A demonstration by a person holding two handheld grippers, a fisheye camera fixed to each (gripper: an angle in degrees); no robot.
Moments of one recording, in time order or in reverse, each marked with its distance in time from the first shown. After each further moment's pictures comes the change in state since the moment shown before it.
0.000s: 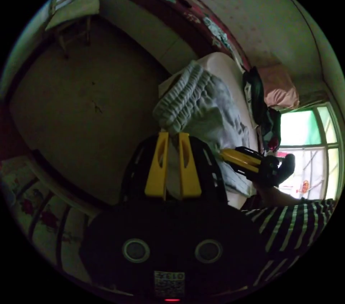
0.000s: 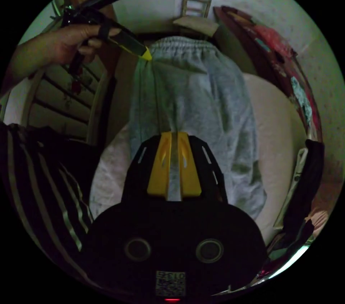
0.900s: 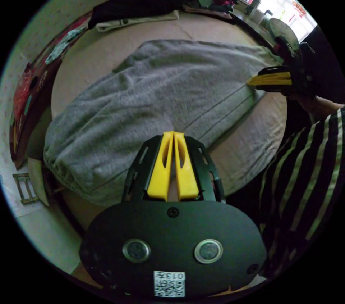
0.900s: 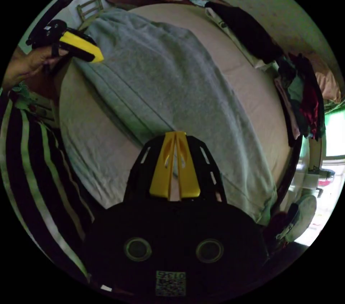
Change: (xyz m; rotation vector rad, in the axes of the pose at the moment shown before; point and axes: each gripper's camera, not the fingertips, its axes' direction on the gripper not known) left arm 0.498 0.208 0.292 -0.299 -0.311 1.093; right arm -0.098 0.470 0.039 -0.137 0.196 0.683
